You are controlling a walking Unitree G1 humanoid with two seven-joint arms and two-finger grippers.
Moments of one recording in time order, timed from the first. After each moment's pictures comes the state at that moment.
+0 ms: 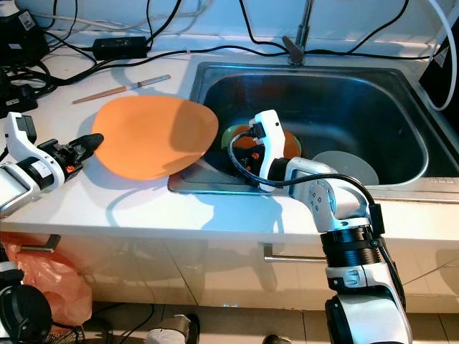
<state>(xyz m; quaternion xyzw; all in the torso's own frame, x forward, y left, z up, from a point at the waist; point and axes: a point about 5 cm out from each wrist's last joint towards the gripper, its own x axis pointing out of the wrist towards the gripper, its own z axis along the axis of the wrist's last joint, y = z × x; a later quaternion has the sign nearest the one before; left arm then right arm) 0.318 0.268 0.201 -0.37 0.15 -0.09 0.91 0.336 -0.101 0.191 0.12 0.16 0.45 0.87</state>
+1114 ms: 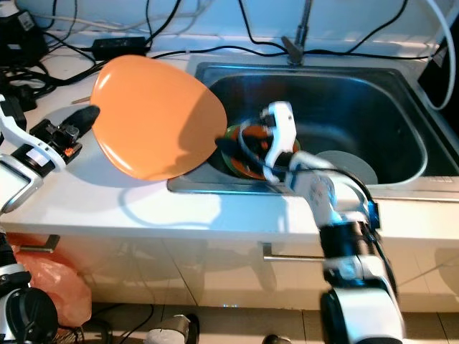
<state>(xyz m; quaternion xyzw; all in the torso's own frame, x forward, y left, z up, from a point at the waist) 0.322 0.256 0.223 -0.39 0.02 -0.18 0.90 0.356 -0.108 0.195 0.16 0.11 0.38 0.90</state>
